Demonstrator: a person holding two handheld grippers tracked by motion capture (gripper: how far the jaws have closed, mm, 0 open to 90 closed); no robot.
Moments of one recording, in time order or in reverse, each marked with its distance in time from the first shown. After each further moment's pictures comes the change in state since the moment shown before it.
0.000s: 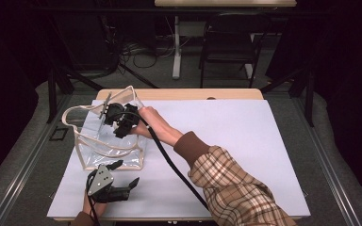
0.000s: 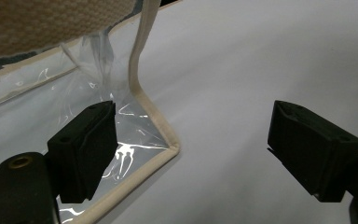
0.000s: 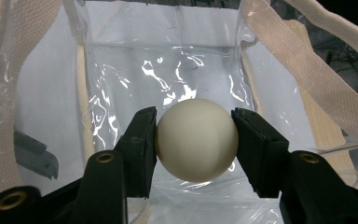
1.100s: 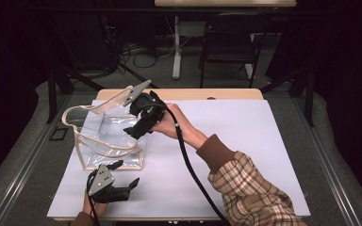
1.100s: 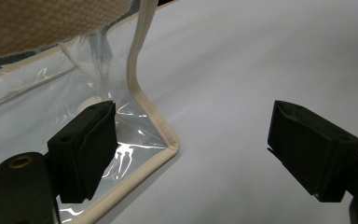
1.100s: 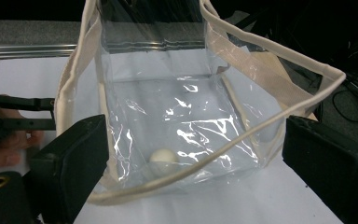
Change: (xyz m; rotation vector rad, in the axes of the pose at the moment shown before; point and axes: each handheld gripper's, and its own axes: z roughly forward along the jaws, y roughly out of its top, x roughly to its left) left arm -0.001 0.000 0.000 0.007 0.001 0.006; right arm -0.013 -0.043 -0.076 -0.225 0.014 0.128
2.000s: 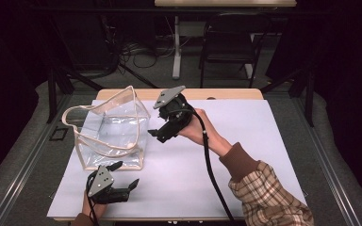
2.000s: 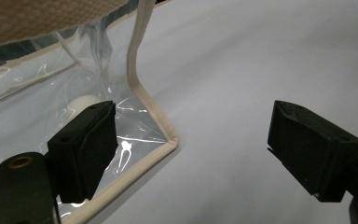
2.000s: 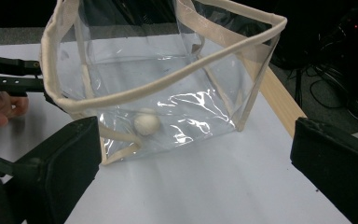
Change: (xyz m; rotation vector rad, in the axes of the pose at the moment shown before) left arm -0.001 -0.002 -0.002 0.011 0.006 0.000; right arm -0.010 -0.053 -0.045 -0.037 -0.071 0.049
